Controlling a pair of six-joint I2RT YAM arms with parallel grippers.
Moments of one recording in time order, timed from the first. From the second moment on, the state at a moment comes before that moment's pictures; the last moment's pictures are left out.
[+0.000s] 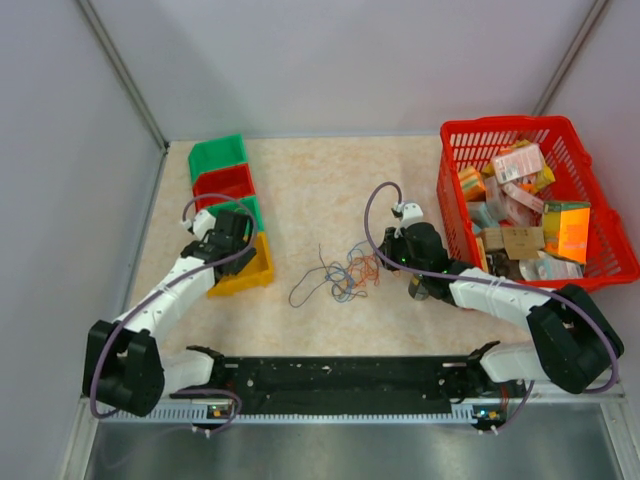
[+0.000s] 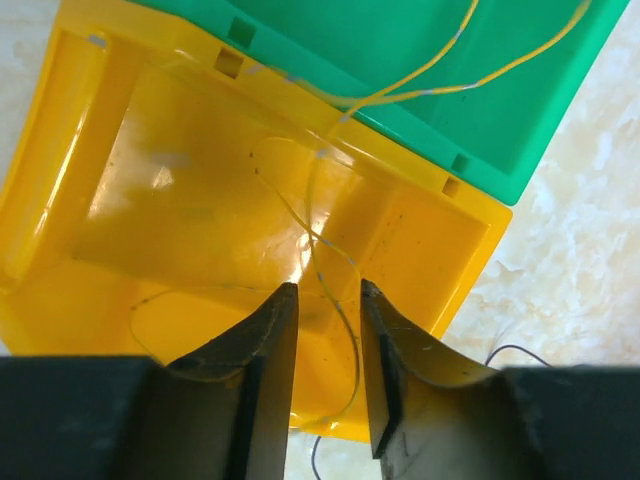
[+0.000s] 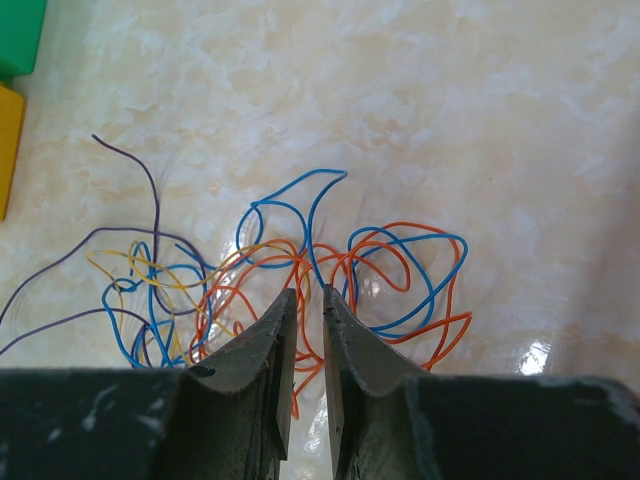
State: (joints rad) left arm -0.30 1.21 0.77 -0.52 -0.35 -1.07; right arm 0.60 1.31 0.56 0.25 0.05 0.34
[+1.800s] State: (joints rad) left arm 0.06 1.56 1.14 -0.62 -0.15 -0.55; right arm 0.60 1.31 0.56 0.25 0.03 0.34
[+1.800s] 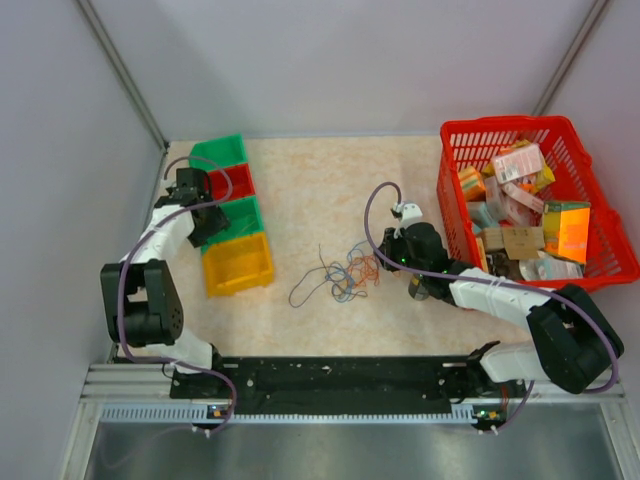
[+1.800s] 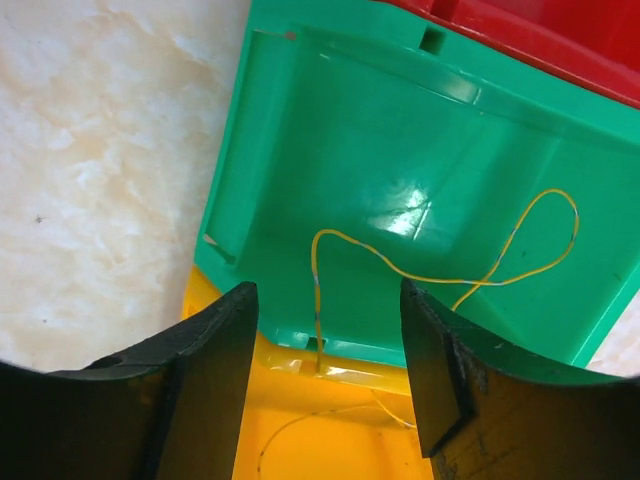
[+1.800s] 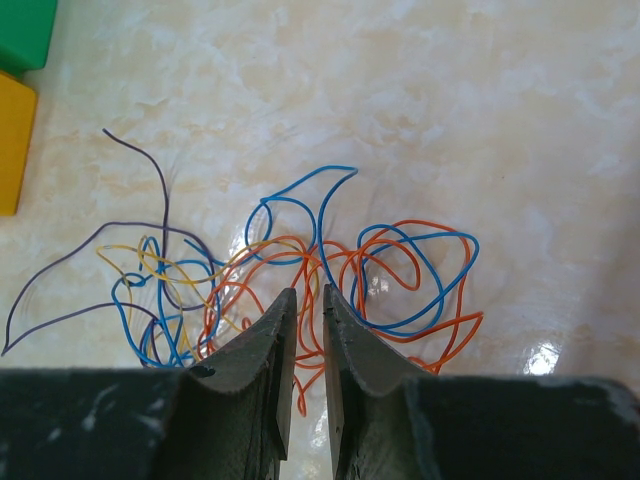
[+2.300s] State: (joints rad) left arm 0.07 1.39 1.09 -0.59 -0.18 -0.60; right arm 0.60 1.31 0.56 0.25 0.03 0.34
